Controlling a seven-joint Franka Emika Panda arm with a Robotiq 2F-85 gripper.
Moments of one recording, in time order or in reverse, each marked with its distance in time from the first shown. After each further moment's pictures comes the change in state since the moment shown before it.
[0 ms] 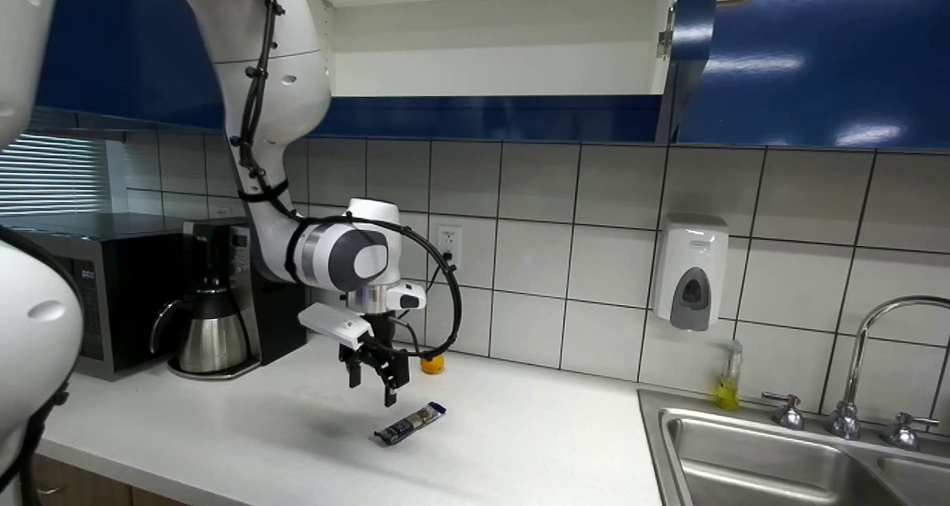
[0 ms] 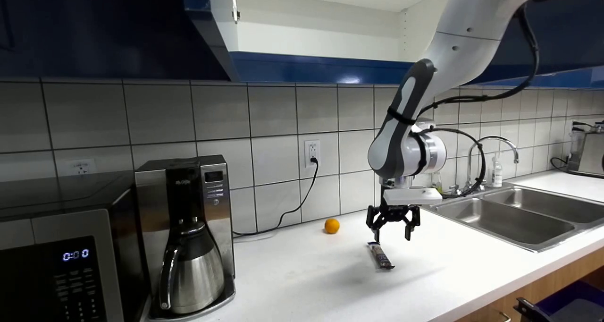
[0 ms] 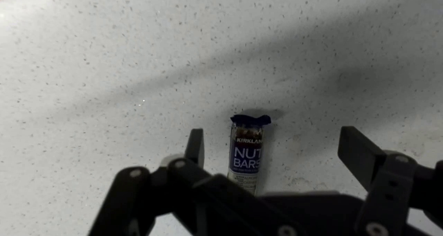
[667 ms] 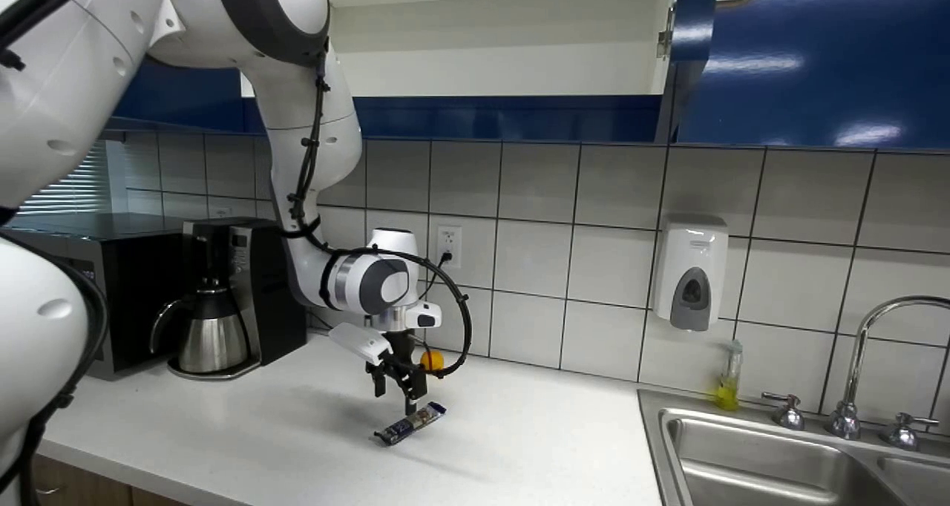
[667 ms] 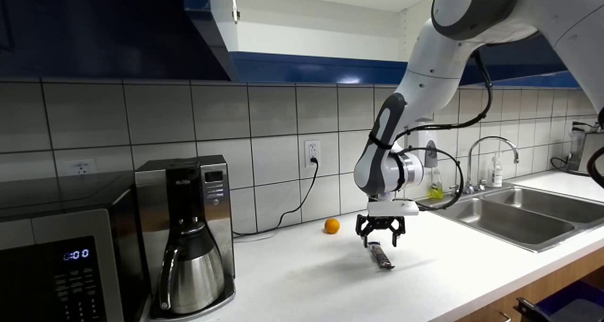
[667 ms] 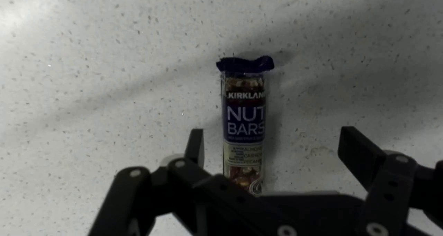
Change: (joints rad) arm 0.028 0.272 -0.035 0.259 0.000 0.020 0.091
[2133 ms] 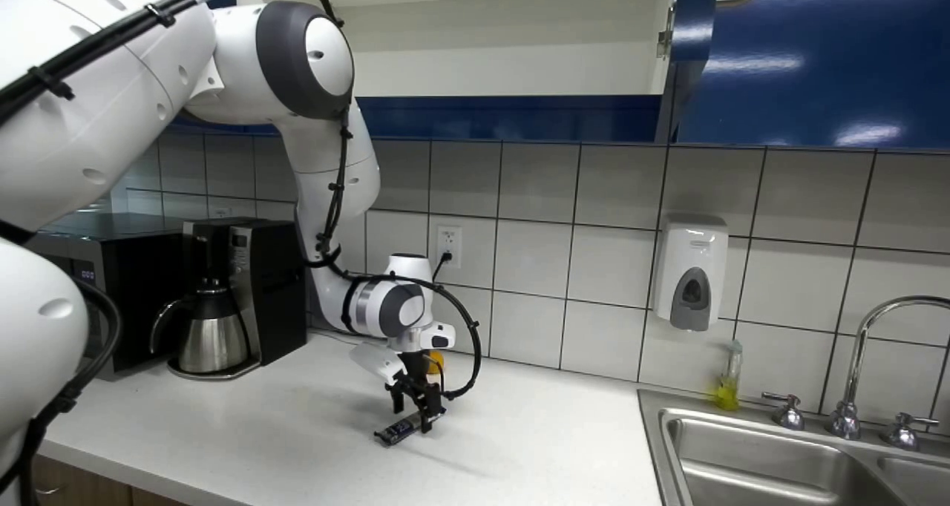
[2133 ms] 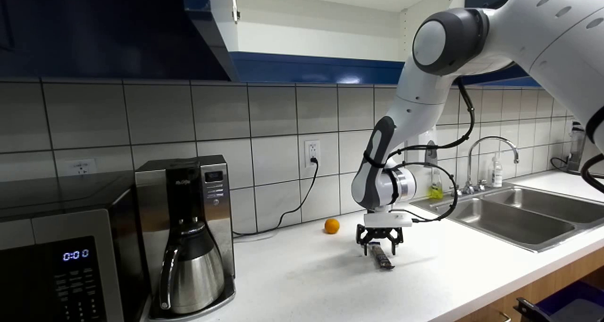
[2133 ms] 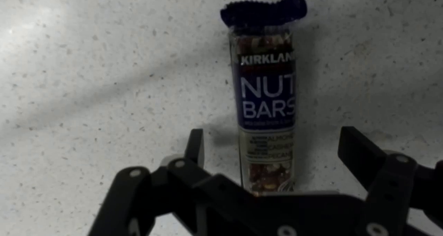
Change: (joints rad) arm 0.002 0.186 -0.031 0.172 0.001 0.000 0.060
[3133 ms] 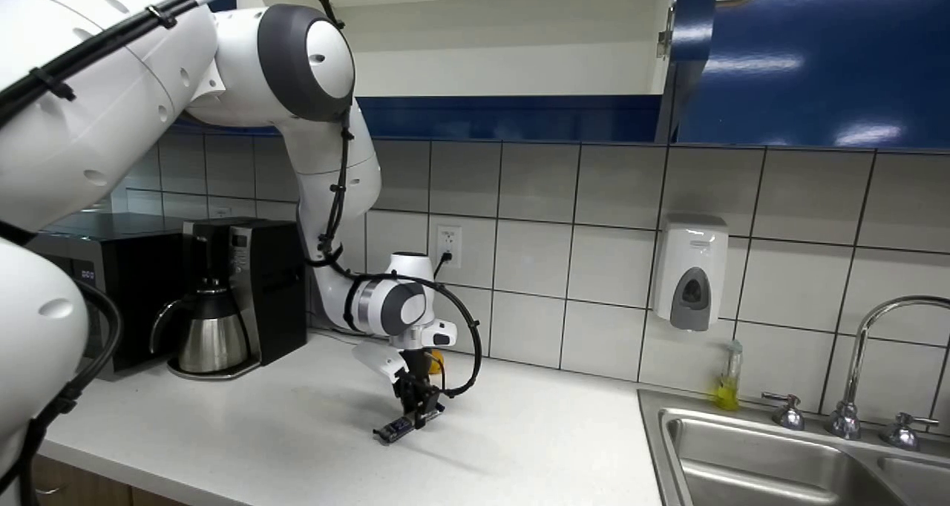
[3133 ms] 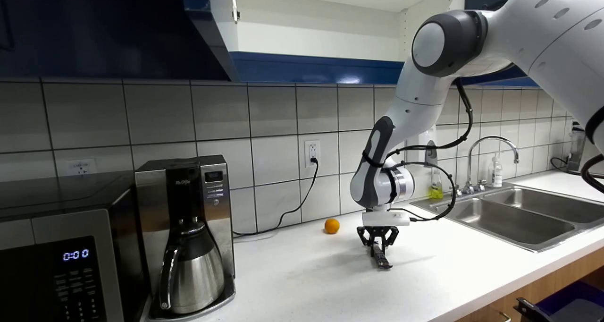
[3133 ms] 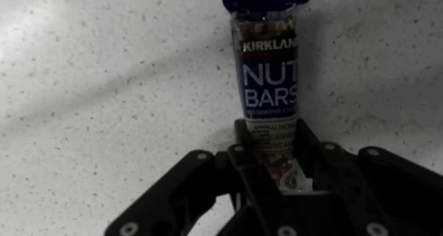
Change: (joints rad) arm 0.000 0.008 0.000 0.022 0.008 0.000 0.006
